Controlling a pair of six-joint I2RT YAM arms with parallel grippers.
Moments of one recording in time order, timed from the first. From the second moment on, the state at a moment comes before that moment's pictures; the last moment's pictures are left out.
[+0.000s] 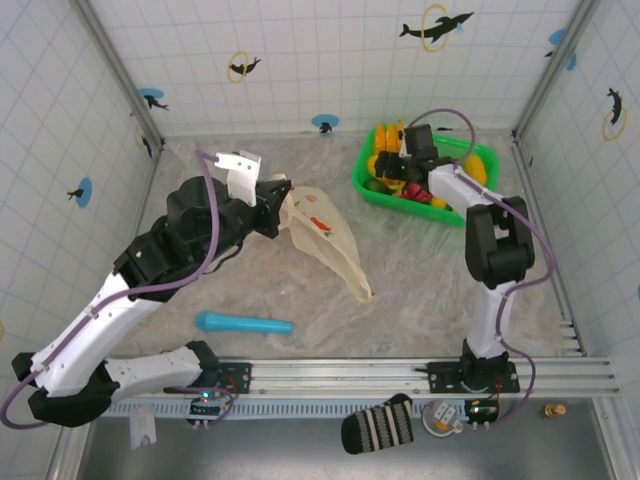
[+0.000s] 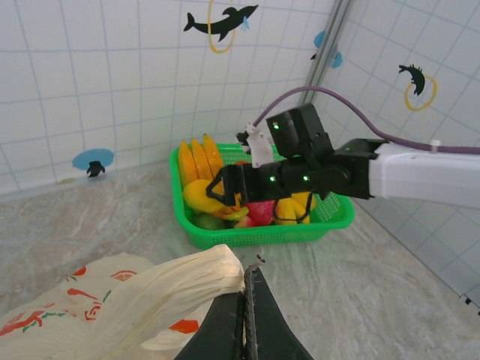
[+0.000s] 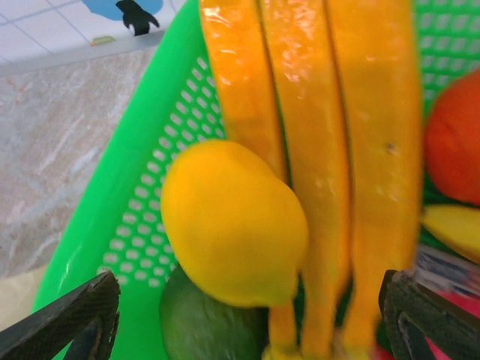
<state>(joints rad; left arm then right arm) -0.89 1.02 1.40 -0.65 -0.17 -0.26 0.29 2.03 1.54 -0.27 -0.11 0.33</state>
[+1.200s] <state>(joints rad) -0.82 1.09 1.42 -0.75 -0.17 -0.21 0.59 1.39 1.09 0.05 -0.43 0.44</state>
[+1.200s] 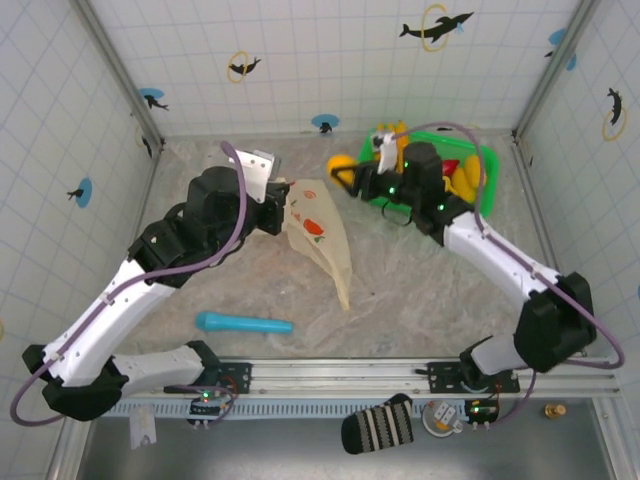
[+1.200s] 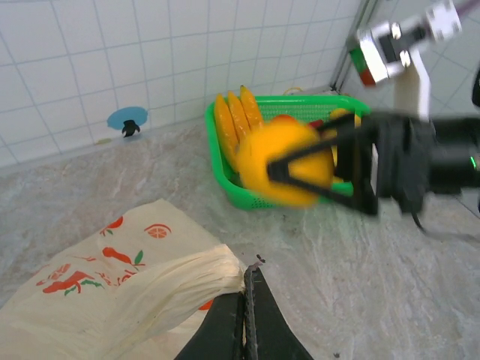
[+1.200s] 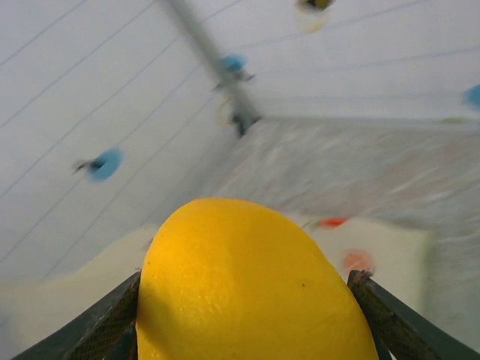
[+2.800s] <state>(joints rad) -0.82 0.76 1.19 -0.69 0.19 -0.10 0.95 1.92 1.43 -0.04 0.16 0.44</state>
